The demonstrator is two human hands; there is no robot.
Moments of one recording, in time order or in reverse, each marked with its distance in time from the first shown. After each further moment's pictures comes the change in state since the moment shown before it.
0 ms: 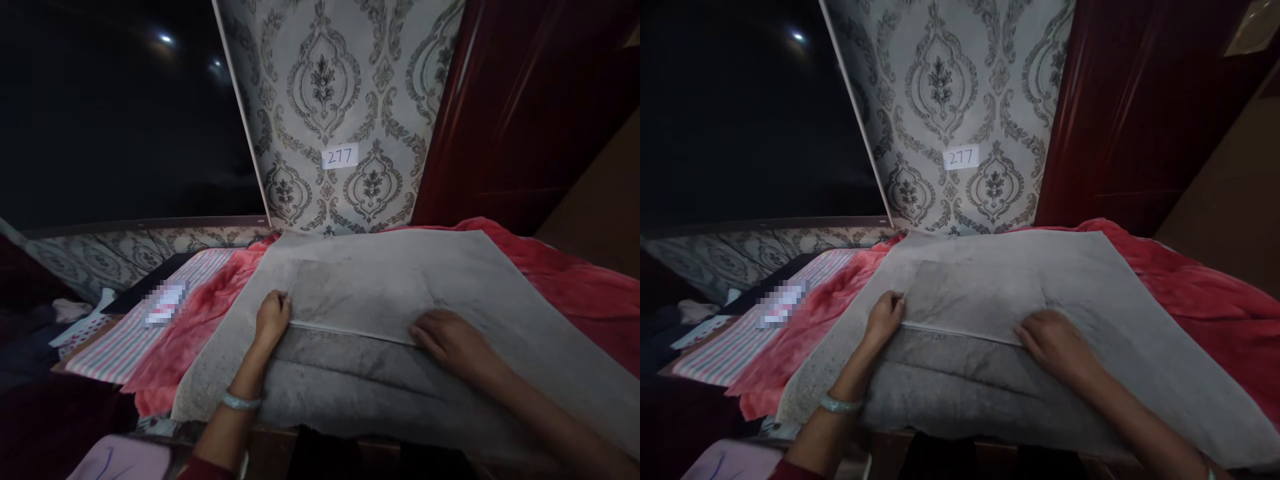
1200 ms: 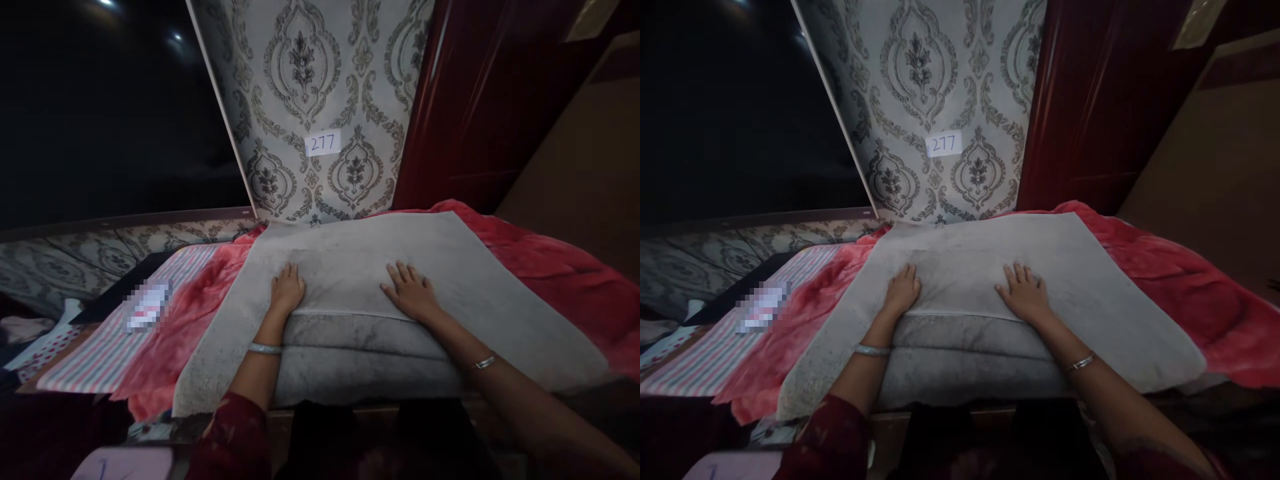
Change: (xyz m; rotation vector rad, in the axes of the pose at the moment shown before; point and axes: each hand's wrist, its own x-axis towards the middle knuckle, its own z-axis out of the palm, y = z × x) left_hand 0.029 0.040 0.027 0.293 -0.240 0.169; right_hand 0.047 -0.001 0.039 -0.160 -0.232 0.618
